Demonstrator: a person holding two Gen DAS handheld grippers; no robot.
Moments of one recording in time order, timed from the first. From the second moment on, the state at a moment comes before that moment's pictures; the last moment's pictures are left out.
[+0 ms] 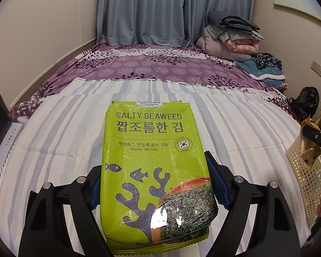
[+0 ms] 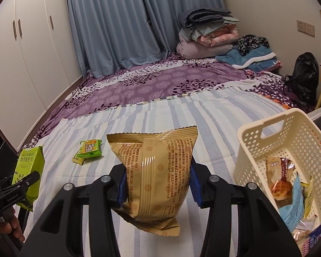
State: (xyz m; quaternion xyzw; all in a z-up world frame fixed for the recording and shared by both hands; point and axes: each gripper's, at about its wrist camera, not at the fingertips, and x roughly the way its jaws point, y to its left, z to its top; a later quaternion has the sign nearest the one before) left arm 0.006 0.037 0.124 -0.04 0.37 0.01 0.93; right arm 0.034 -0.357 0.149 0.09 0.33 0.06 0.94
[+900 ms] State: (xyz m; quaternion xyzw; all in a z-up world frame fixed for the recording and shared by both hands) left arm -0.008 -0.024 0.131 0.00 0.37 -0.04 0.93; right arm -0.016 -0.446 0.139 0.13 0.31 -0.03 0.94
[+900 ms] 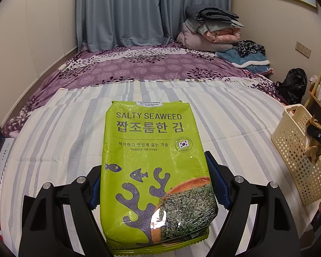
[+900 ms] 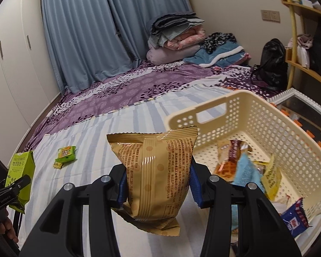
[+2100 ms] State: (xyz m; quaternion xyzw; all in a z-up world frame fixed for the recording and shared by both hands) left arm -0.009 -0.102 0.137 0.05 0.38 -0.12 0.92; right arm -0.087 -0.542 0.118 0.18 0.31 -0.10 0.93
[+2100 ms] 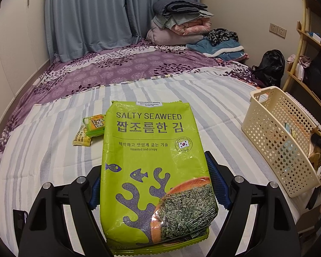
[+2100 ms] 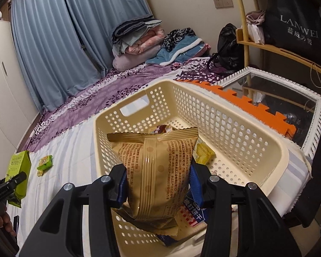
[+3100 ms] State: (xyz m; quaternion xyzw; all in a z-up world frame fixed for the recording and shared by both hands) left arm -0.012 -0.154 0.146 0.08 0.37 -0.17 0.91; right arm -0.097 -0.552 0.124 0.19 0.29 -0.11 0.93
